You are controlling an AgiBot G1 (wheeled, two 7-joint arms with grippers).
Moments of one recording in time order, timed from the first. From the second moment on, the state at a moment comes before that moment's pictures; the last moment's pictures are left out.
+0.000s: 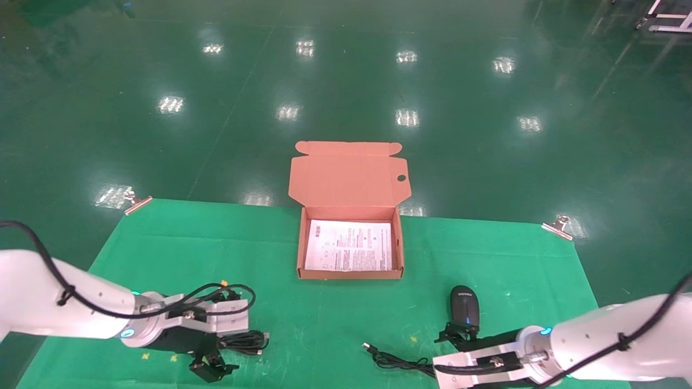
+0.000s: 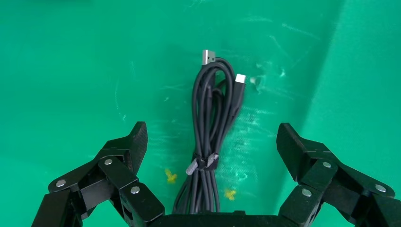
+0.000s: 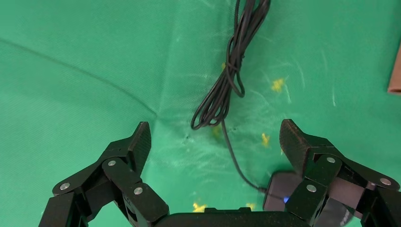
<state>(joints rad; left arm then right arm) -1.34 1.04 0.74 -0.91 2.02 1.20 -0.24 1.29 -0.96 -0.85 1.04 -1.90 -1.15 -0.04</state>
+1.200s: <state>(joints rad) -1.39 1.10 0.73 -0.67 2.00 1.16 -0.11 1.30 -1.05 -0.84 0.84 -1.87 -1.10 -0.14</state>
